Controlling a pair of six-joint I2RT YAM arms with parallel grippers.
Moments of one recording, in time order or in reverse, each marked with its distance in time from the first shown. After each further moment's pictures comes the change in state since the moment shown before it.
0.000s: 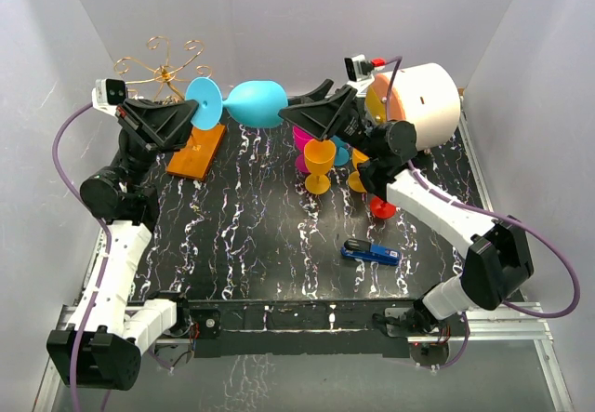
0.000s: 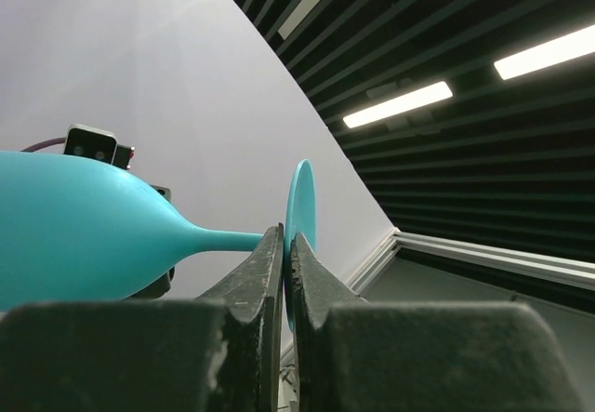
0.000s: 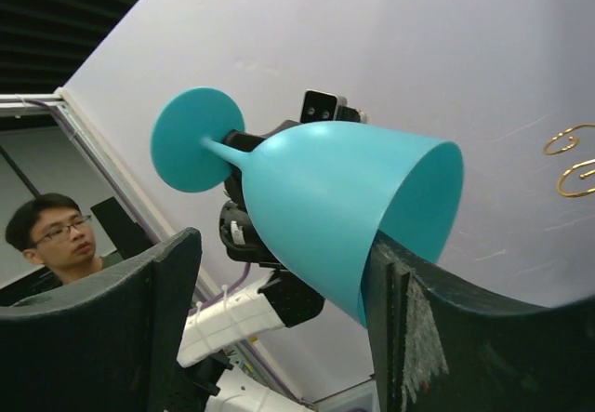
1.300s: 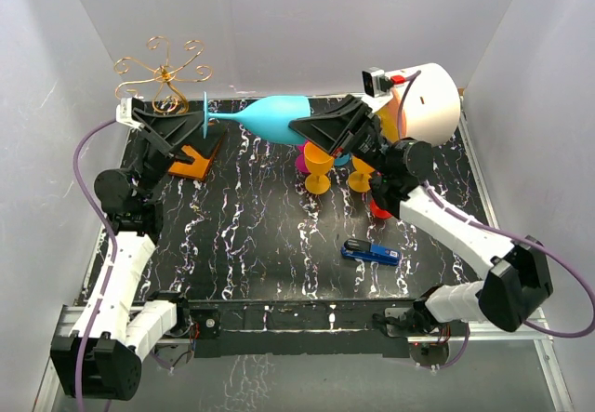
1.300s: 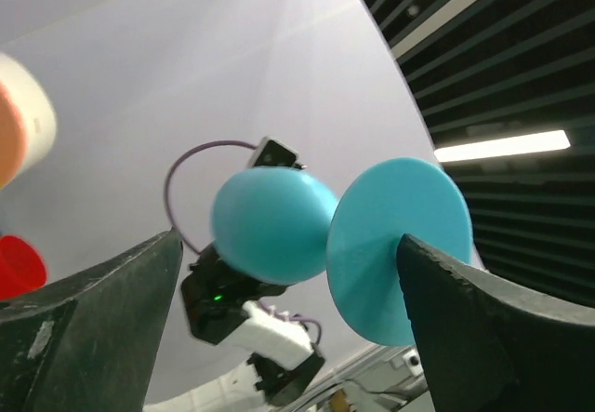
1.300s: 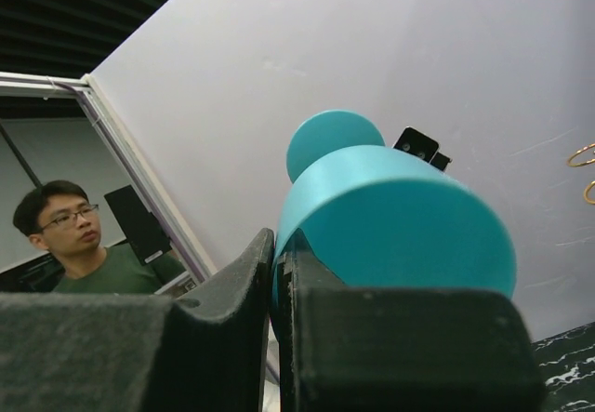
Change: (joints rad) left arm 0.002 -0.056 -0.157 -0.221 0.058 0.173; right arm 0.027 -0.124 -0.127 0.079 0.025 -0.012
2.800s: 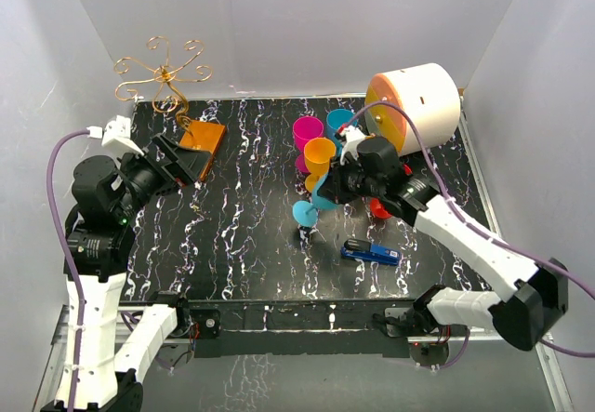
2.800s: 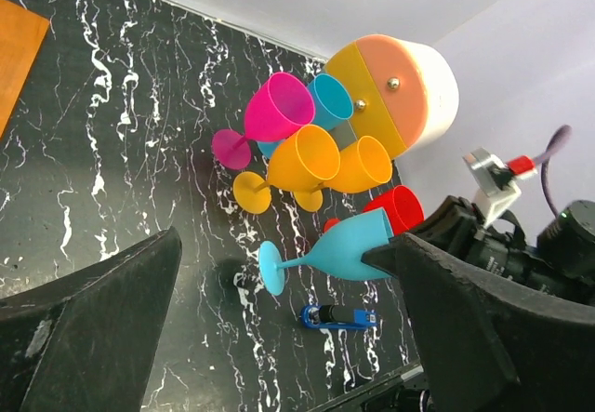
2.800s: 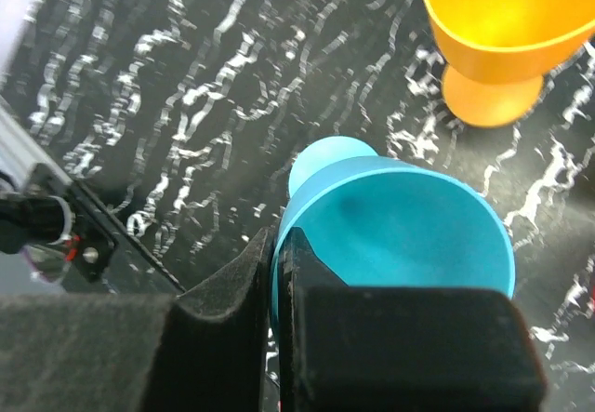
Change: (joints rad) left arm -0.004 -0.180 0.396 -1.446 -0.323 1.160; right arm 0.002 -0.185 -0.033 -1.494 0.302 -0.865
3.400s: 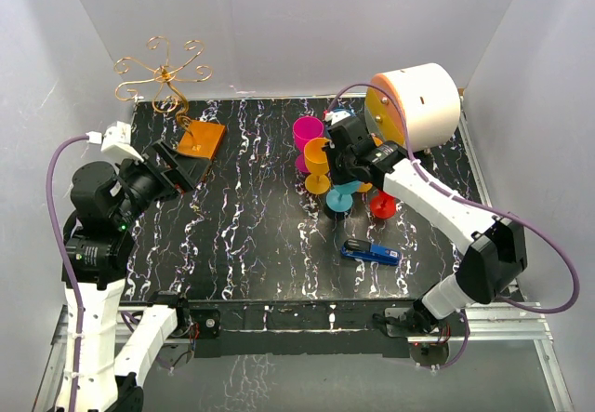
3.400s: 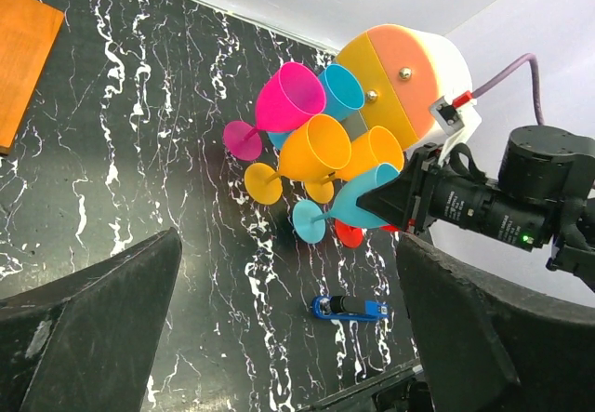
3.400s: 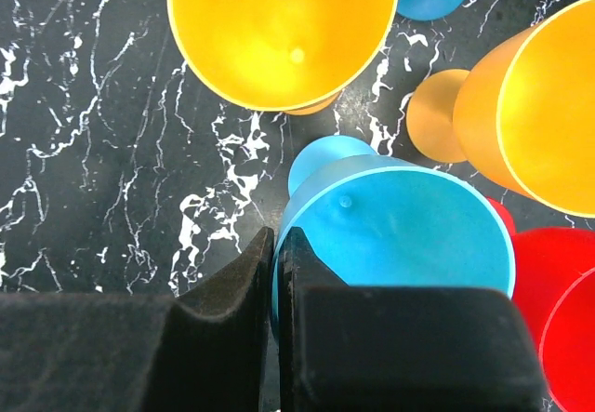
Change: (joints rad) left arm 0.000 -0.030 -0.009 -0.047 -0.010 0.030; right arm 0.000 0.341 0.324 -0.318 0.372 -0.101
